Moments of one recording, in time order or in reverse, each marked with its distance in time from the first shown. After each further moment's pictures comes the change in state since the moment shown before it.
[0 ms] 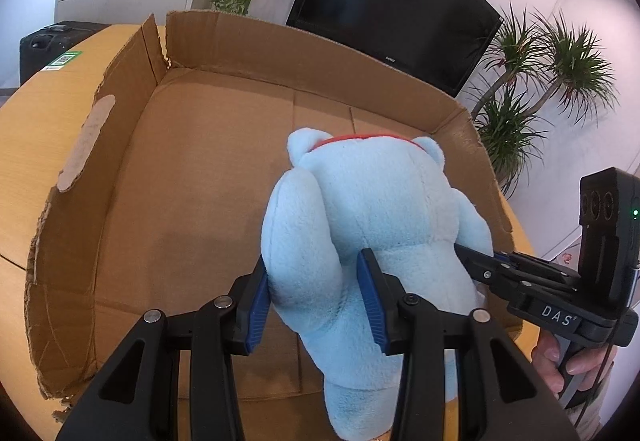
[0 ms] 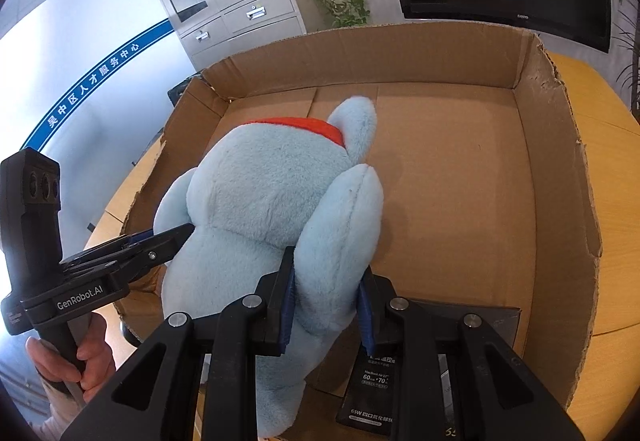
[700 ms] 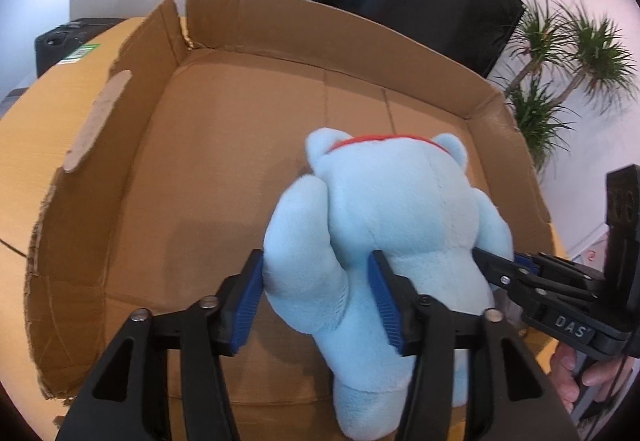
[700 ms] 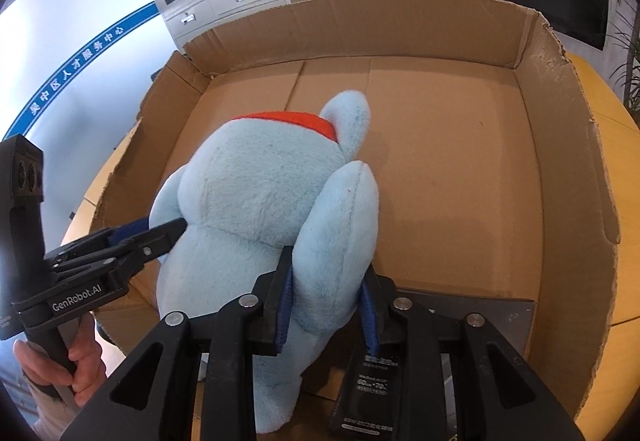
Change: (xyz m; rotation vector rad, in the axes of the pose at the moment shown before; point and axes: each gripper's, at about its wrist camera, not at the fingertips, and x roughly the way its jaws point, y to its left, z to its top) left arm 0.013 0.007 -0.006 -0.005 0.031 0.112; right arm 0.019 0.002 -0.011 0.004 0.043 -0.087
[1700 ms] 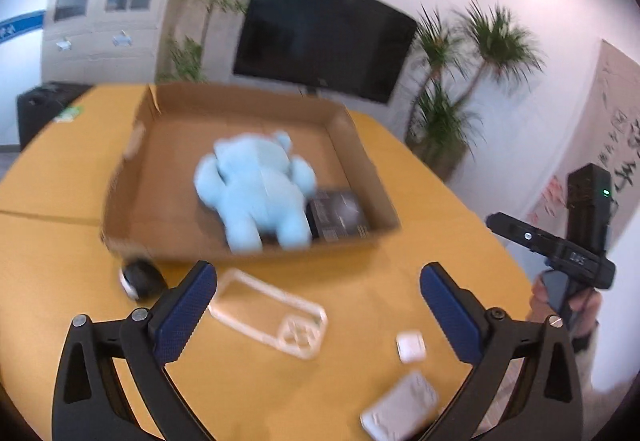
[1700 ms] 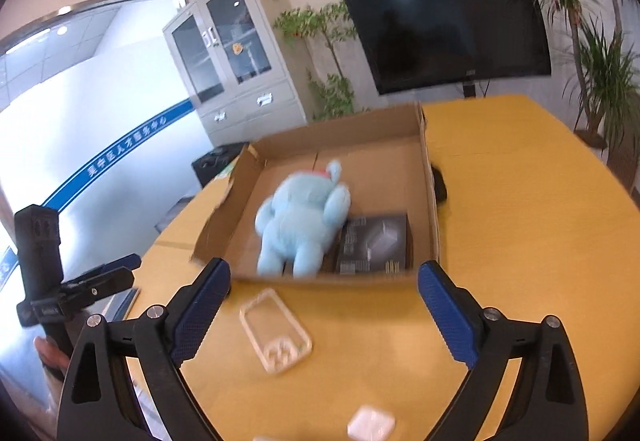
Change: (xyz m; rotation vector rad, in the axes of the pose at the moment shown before) left arm -0.216 -0.057 -0.123 0.195 -0.138 -0.214; right arm -0.268 -0.018 -0.184 0.082 -0.316 0.109
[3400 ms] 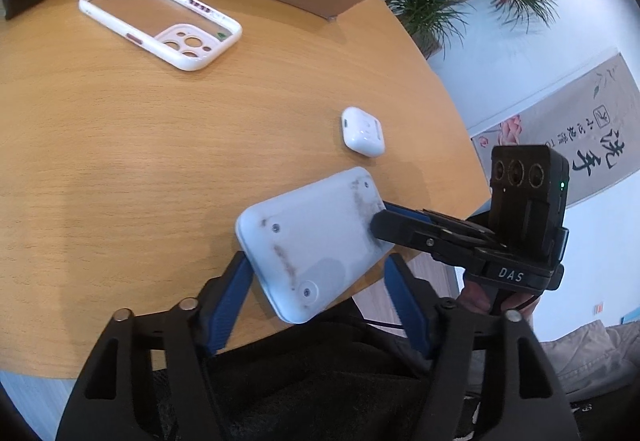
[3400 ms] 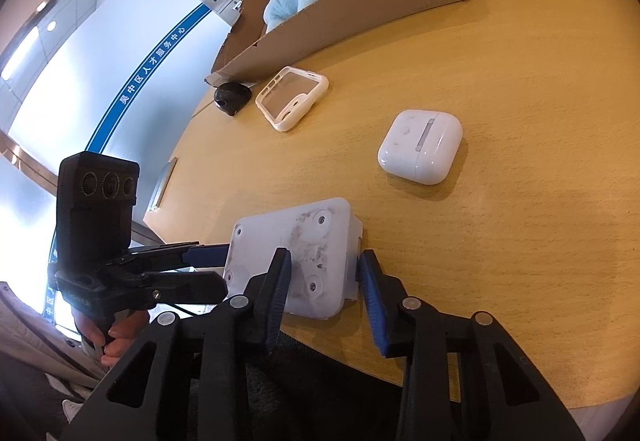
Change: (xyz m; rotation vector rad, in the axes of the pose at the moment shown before) left arm 0.079 -0.042 -0.174 -0.264 0.475 -0.237; right arm 0.063 -0.035 -0.183 0.177 0.409 0.257
